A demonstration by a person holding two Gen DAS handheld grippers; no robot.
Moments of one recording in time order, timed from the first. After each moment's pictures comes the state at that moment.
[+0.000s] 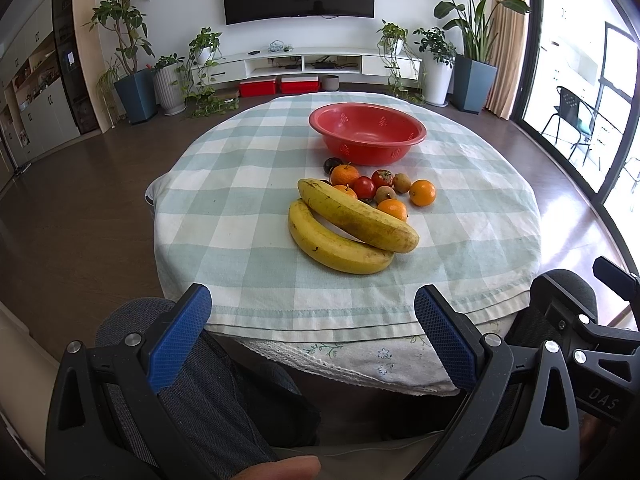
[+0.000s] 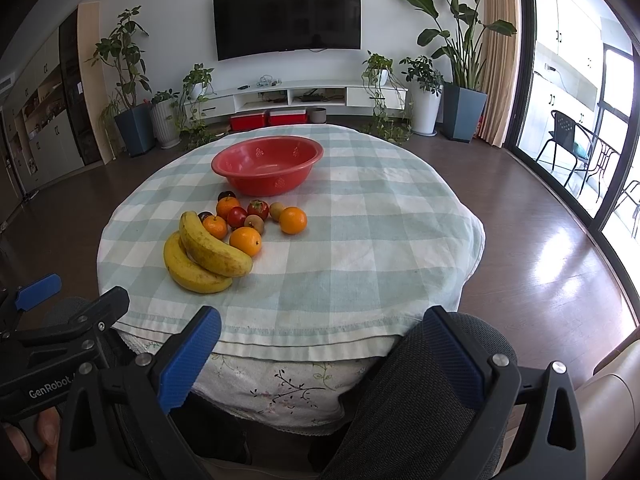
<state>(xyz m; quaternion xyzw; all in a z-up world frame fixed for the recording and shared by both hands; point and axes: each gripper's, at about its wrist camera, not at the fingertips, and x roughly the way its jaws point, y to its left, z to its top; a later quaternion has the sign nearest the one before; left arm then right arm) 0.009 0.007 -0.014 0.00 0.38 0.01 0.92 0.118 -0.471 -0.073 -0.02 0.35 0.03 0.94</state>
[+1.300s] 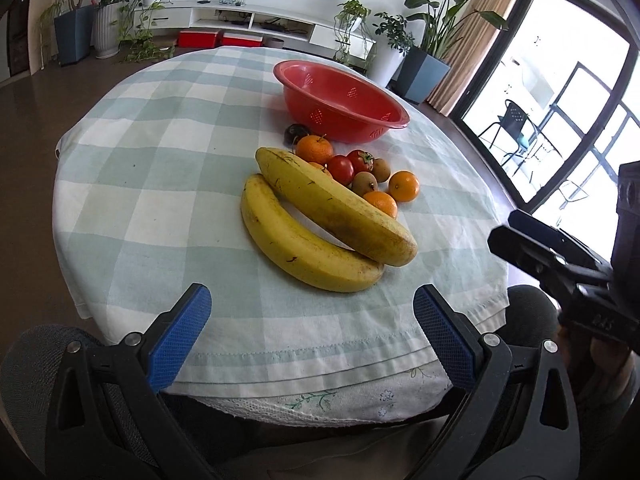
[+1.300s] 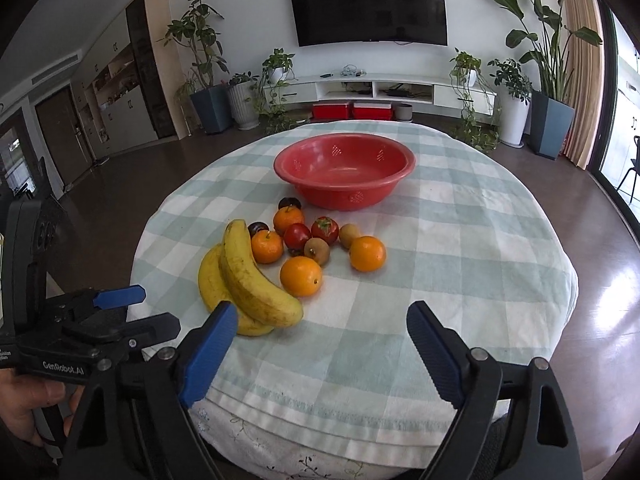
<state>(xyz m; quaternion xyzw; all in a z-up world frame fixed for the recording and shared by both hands) 0.098 0.059 -0.074 -0.11 0.44 -0.14 0.88 0.212 -0.453 -0.076 -0.04 0.37 0.19 0.91</state>
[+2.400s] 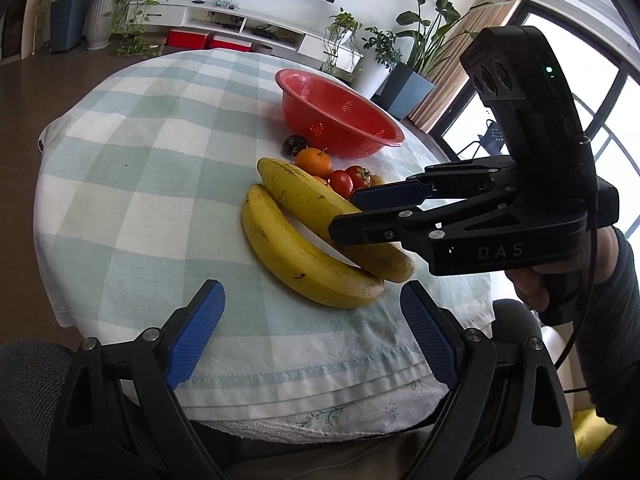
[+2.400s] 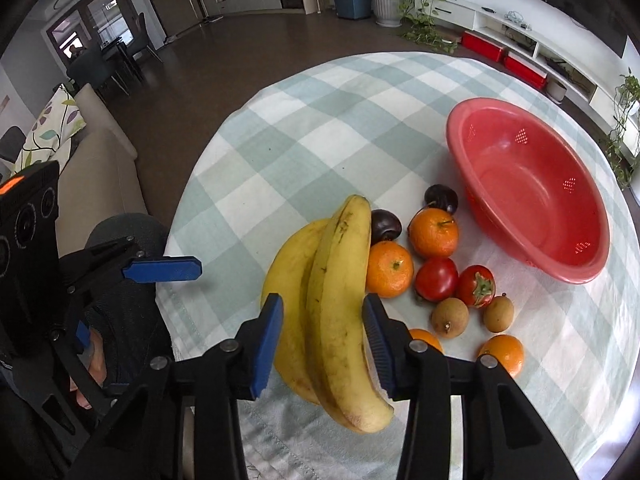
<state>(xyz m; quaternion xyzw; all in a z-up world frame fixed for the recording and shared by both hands) 0.107 0.082 -0.085 -0.16 0.42 -0.17 0.88 0.305 -0.328 -0.114 -0.20 0.52 0.38 0.74</state>
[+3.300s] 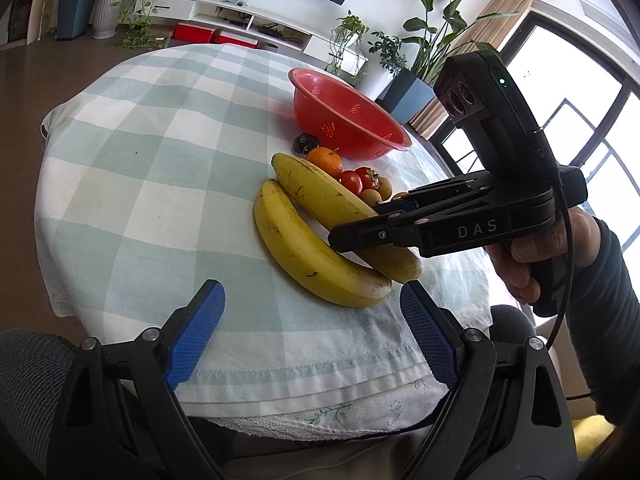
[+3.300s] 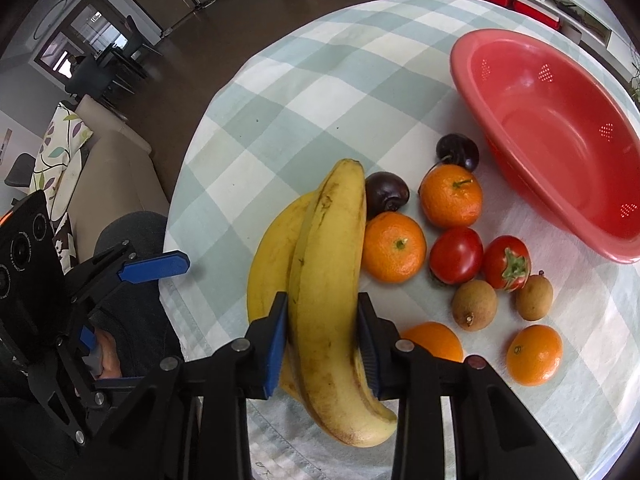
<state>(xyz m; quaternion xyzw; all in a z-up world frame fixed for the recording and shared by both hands) 0.107 0.093 -0.092 -0.18 0.42 -0.17 0.87 0.327 -0.337 -0.134 -0.14 0.59 0.40 0.69</state>
